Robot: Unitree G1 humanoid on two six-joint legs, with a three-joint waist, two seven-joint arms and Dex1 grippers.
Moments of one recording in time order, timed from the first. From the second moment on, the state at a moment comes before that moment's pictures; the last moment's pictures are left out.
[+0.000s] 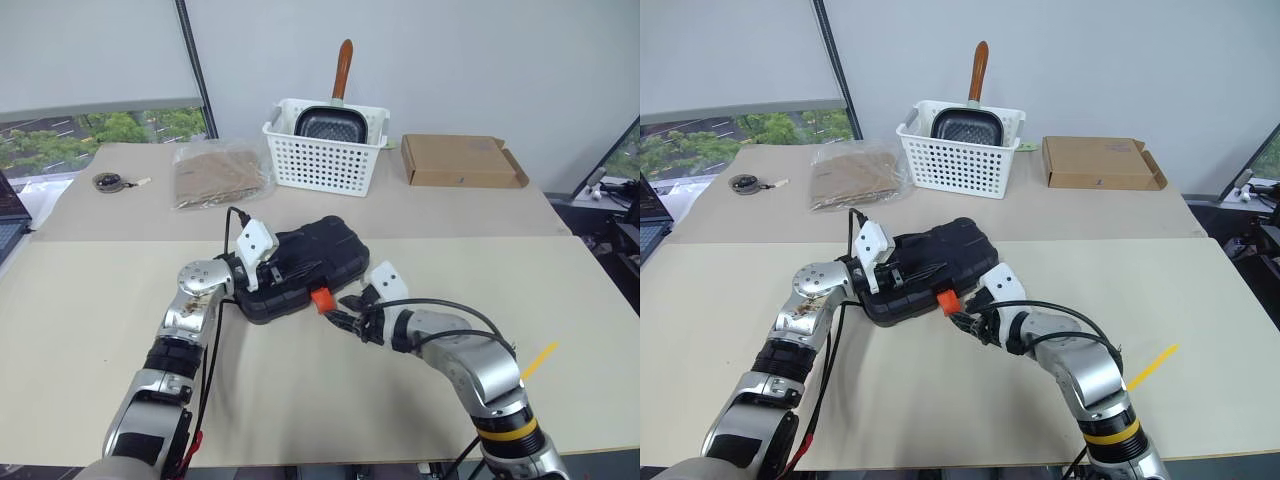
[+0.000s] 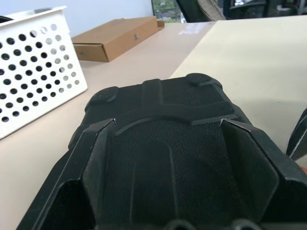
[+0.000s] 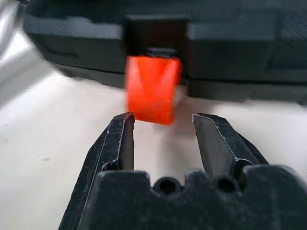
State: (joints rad) left arm -0.57 0.36 -0.09 0.39 -0.19 -0.04 -0.93; right arm -0.30 -0.29 0.22 -0.44 0.28 1.02 0.43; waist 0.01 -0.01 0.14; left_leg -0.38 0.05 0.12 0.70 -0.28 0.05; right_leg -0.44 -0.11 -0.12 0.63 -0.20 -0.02
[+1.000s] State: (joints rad) left arm -0.51 0.35 -0.07 0.27 -0.19 0.03 -0.82; right arm -0.33 -0.18 0.30 -0.52 0.24 1.18 0.21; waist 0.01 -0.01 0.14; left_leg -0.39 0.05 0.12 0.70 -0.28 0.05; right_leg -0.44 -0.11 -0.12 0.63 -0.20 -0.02
